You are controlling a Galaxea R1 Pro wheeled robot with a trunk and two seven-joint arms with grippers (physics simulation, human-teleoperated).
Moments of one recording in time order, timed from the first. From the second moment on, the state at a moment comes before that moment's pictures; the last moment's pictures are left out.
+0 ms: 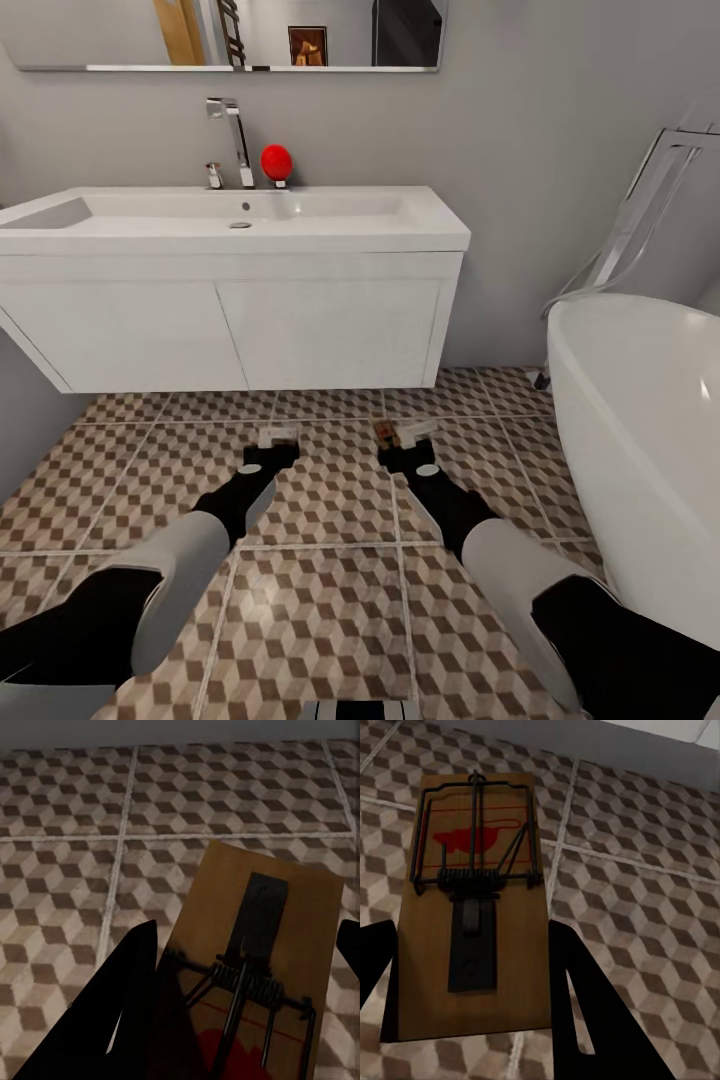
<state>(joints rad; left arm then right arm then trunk) -1.03 -0.10 -0.04 -0.23 0.00 -0.03 0.18 -1.00 0.17 0.37 -0.34 -0.07 0.05 -0.18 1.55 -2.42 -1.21</state>
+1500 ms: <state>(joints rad) -1.01 -0.11 -0.04 -0.11 0.01 -0.04 0.18 -0.99 0.17 0.37 -0.29 -0.07 0.02 -0.11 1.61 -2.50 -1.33</state>
